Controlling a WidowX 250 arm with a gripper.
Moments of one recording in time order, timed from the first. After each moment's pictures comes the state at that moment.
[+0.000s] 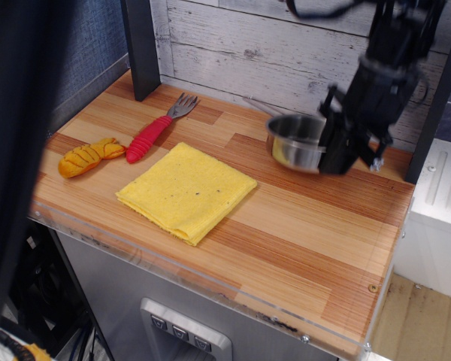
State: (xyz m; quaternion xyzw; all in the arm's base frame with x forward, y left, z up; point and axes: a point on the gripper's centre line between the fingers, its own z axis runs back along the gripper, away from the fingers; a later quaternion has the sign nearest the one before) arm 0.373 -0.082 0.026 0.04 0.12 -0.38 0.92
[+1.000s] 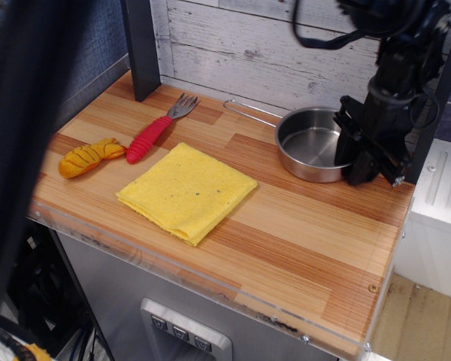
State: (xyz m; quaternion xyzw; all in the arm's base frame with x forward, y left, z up) arm 0.375 -0.103 0.002 0.03 -0.01 -0.34 0.94
